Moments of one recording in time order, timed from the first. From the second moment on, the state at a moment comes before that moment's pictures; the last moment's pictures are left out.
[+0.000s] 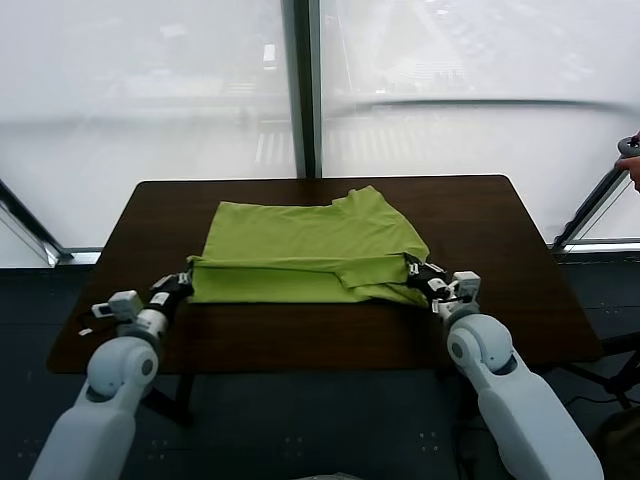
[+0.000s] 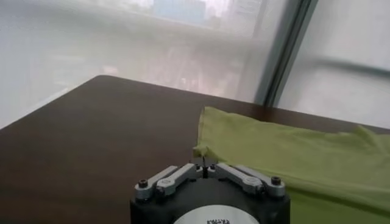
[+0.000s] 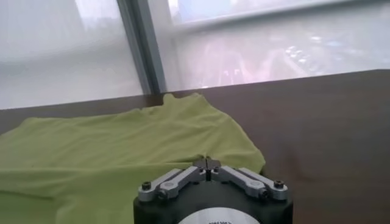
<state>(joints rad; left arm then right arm) 1.28 -1.10 -0.56 -1.81 -0.69 0.33 -0.14 -1.10 1.04 0.28 1.83 0.71 -0.40 0.16</state>
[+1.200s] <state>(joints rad) 1.50 -1.15 -0.60 -1.96 -0.65 0.34 -0.16 -1.37 0.87 0.38 2.04 0.70 -0.53 0.14</state>
